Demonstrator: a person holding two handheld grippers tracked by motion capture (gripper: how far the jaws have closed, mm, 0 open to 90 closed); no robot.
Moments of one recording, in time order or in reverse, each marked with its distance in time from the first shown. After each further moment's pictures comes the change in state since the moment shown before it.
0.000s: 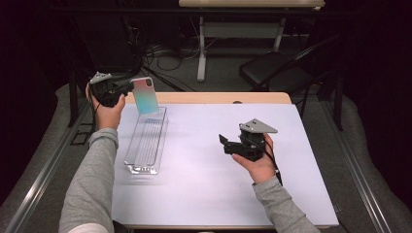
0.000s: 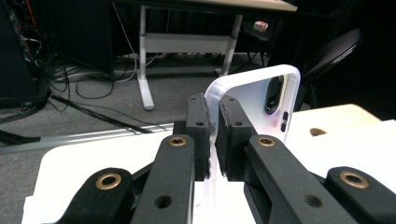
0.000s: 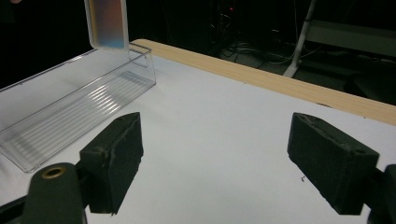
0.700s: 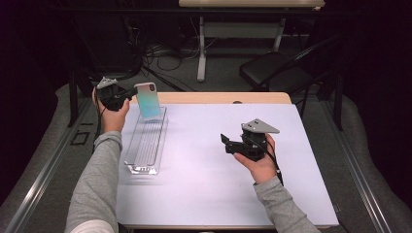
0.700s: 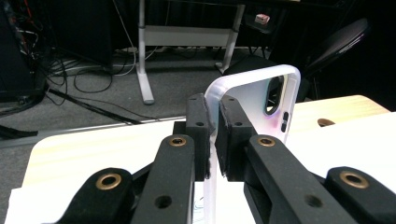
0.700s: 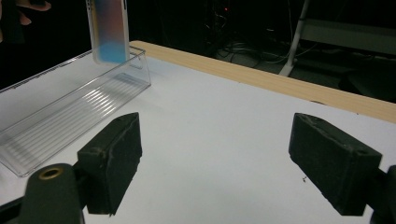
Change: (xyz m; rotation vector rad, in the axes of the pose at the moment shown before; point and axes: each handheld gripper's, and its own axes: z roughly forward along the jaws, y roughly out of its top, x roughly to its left) left arm 0.004 -0.020 0.017 0.015 0.001 0.000; right arm -0.003 -0.001 -0.001 -0.008 -0.018 0.012
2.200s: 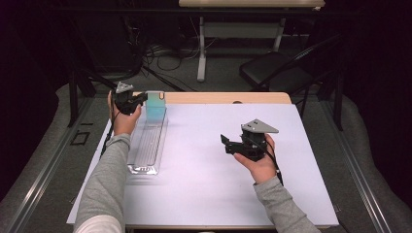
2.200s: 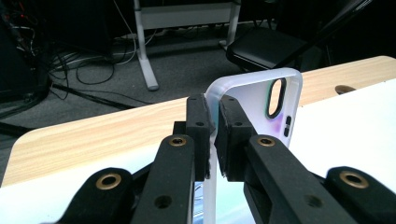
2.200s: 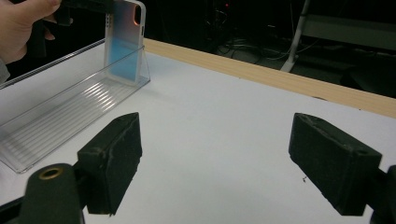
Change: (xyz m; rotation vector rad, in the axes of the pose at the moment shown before) left arm -0.015 -0.020 0.033 0.076 0.015 0.096; right arm -0.001 -0.003 0.003 0.015 0.002 0.003
